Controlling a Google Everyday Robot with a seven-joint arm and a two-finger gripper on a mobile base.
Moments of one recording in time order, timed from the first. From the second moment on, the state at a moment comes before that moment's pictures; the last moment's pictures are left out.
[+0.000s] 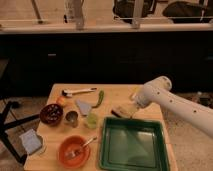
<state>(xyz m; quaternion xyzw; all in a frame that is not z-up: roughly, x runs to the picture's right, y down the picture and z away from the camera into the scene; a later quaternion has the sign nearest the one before) 0.177 0.101 0.837 -0.22 -0.02 0.37 0.90</state>
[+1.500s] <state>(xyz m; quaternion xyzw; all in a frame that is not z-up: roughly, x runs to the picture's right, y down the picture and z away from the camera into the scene) 0.120 0.131 0.884 -0.26 -0.03 0.33 0.91</state>
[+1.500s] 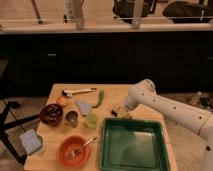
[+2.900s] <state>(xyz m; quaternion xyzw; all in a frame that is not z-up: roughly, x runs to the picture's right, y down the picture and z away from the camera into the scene) 0.120 0.149 0.895 -0.29 -0.04 0.32 0.90</state>
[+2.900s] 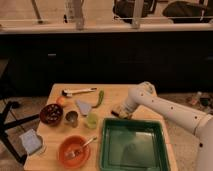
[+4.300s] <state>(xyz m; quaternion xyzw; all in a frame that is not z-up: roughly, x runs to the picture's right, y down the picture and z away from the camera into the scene) 0.060 0.088 0.798 -0.28 -0.23 0.15 0.92</state>
